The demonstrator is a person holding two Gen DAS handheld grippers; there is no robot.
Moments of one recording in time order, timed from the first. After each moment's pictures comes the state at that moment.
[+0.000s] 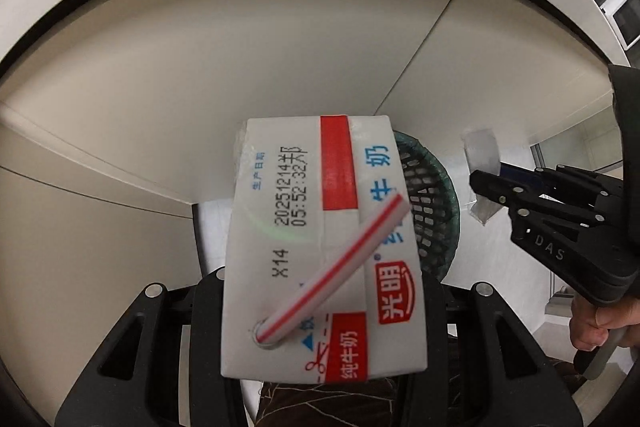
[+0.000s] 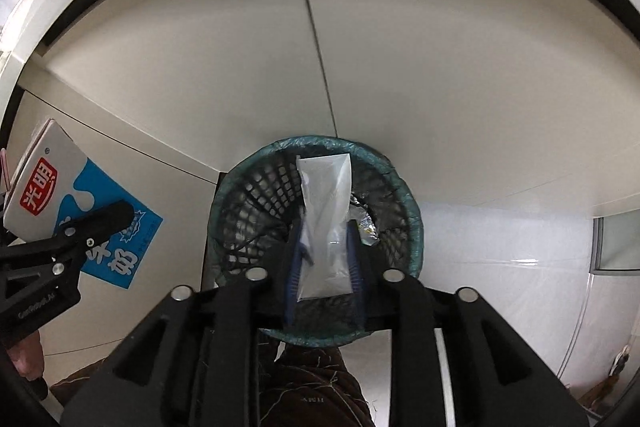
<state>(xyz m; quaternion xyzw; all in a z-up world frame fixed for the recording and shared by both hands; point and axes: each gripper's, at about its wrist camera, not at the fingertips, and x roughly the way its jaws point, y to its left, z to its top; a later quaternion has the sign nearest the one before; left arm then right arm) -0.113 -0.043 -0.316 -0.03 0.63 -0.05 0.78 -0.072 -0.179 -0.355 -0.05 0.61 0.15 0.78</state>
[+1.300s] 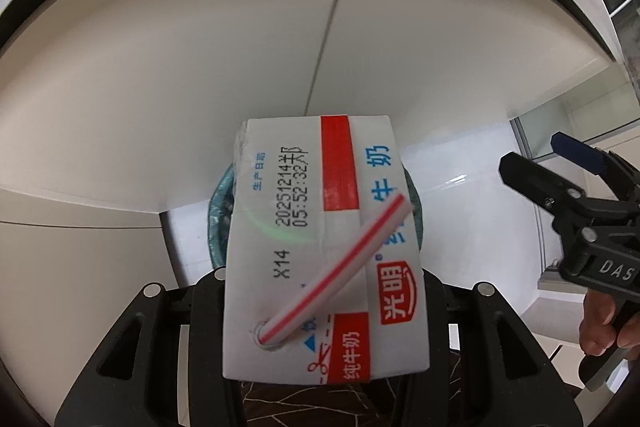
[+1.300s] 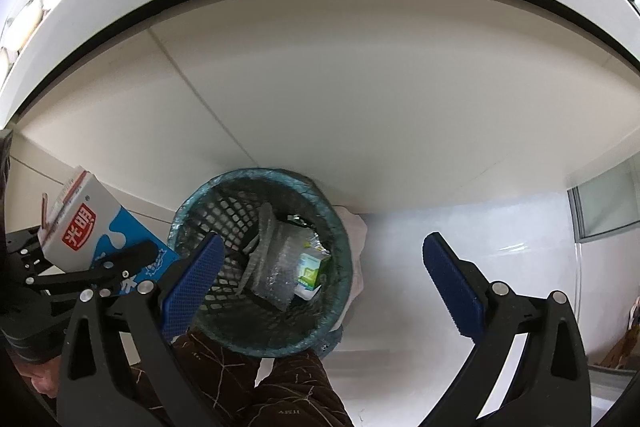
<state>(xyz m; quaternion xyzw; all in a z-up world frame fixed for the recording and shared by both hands) -0.071 -0.092 -0.341 -0.01 0.64 -0.11 0.76 -0.079 -0.266 -0.321 -0.01 0.57 0.05 0.82</state>
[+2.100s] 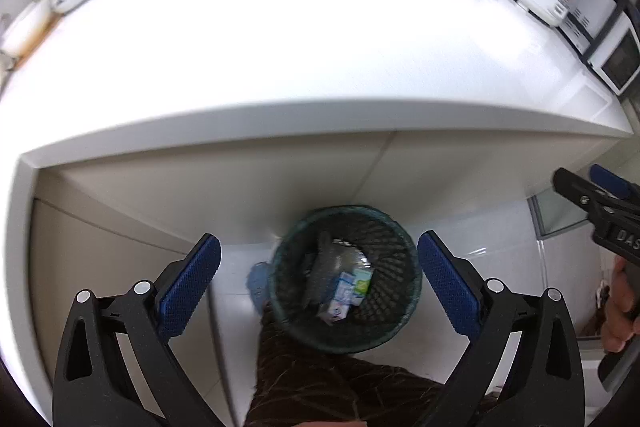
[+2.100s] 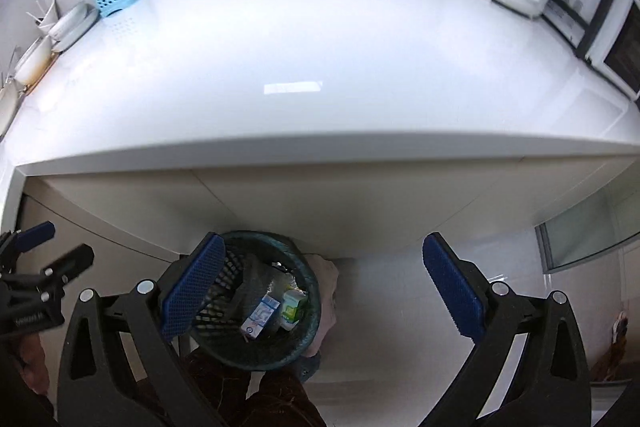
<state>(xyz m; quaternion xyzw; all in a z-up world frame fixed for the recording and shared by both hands) -0.081 -0.041 -0.190 -0.04 0.55 0.00 0.83 -0.069 -0.274 -0.177 -0.03 0.51 0.04 0.86</state>
